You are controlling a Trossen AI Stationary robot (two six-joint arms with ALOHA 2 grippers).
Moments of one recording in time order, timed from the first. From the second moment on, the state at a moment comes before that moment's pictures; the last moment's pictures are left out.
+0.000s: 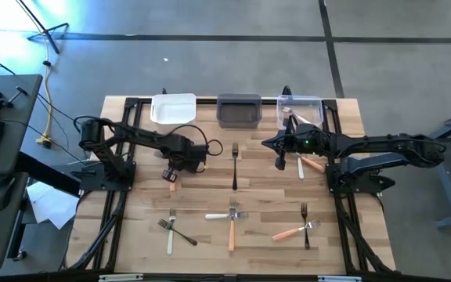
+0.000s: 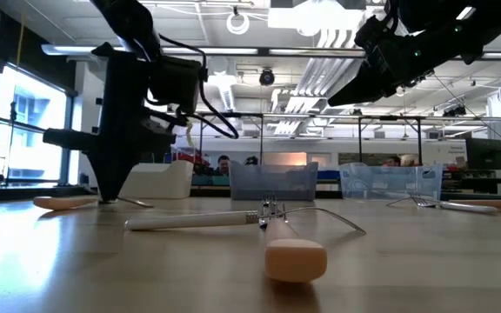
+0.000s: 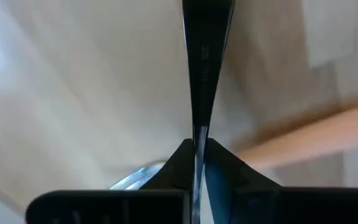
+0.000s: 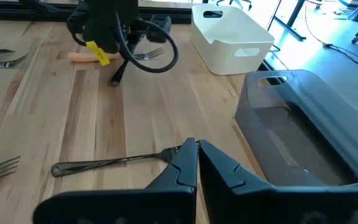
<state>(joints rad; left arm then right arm) 0.13 1.71 0.95 -0.91 -0.20 0.53 -0.21 1.03 0.51 0.12 0.05 -0.11</state>
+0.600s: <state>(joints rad) 0.34 1.55 1.19 -1.02 -0.43 0.94 -0.21 1.03 0.51 0.11 0.05 -0.11</state>
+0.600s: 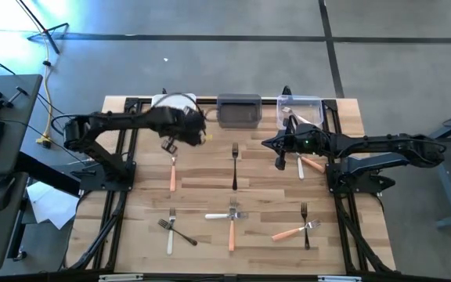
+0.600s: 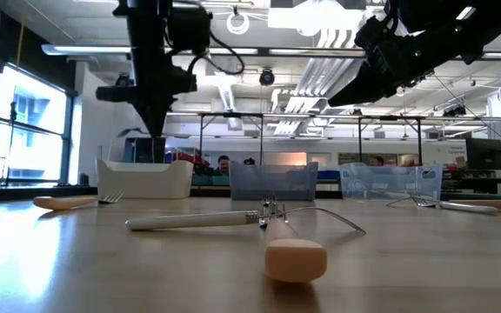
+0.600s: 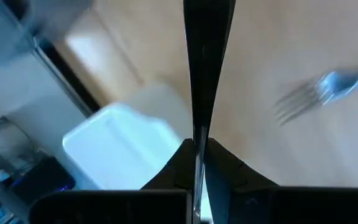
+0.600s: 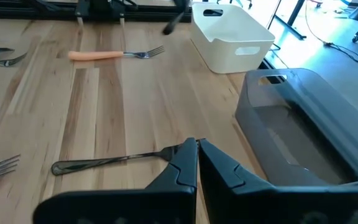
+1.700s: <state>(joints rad) 0.76 1.71 1.19 -0.84 -0.22 1.30 -0.21 1.03 0.51 0.11 0.06 -0.13</state>
